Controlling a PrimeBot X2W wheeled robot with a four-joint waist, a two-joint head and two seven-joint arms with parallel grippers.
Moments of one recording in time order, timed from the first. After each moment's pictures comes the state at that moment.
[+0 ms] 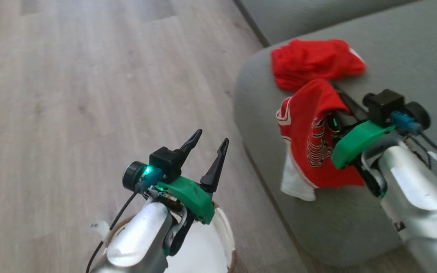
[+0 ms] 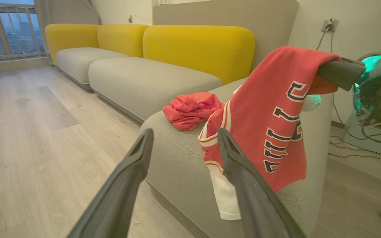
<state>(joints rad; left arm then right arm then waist) -0.42 0.06 -0.67 0.49 -0.44 0.01 -0.25 -0.59 -0.29 0.44 0.58 0.35 0.13 -0.25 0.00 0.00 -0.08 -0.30</state>
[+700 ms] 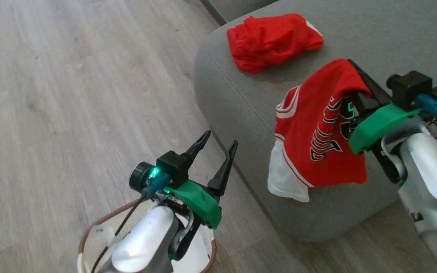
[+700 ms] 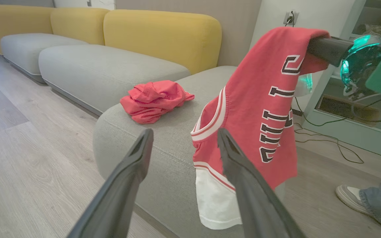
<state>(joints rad) -0.40 0.05 -0.68 0.44 -0.41 0.02 -0.25 -0.59 -0.33 0.35 0.48 0.34 0.13 -0.18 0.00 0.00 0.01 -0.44</state>
